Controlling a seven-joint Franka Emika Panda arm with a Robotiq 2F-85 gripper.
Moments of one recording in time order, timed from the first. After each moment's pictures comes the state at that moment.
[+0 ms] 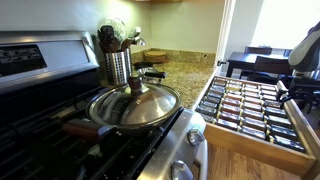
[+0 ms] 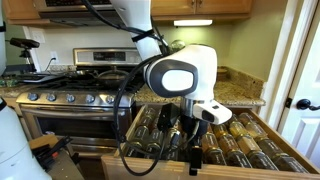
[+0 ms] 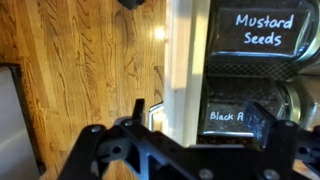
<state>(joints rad) -0.26 0.33 -0.35 -2.46 0.06 2.74 0.33</state>
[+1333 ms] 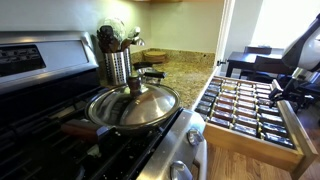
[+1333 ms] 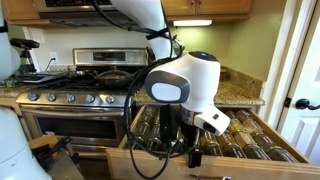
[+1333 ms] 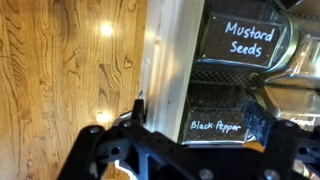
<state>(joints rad) -0.54 0.35 -0.03 -2.45 0.54 2.82 -0.23</state>
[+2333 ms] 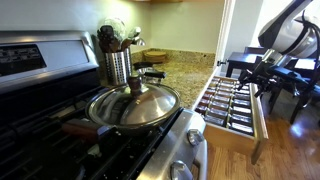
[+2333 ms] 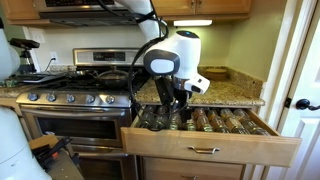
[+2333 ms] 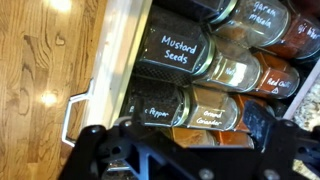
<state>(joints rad) -0.53 0.27 0.22 -2.38 0.62 2.78 -0.23</state>
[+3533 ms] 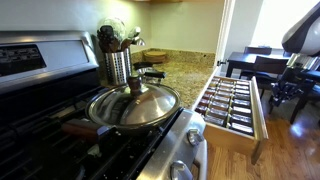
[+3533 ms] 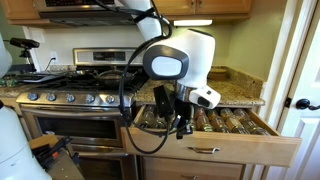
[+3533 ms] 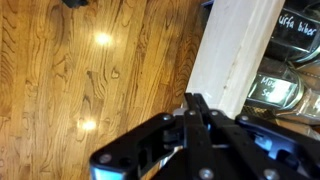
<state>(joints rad) -0.36 0.21 -0.15 -2.47 0.43 2.62 -0.18</state>
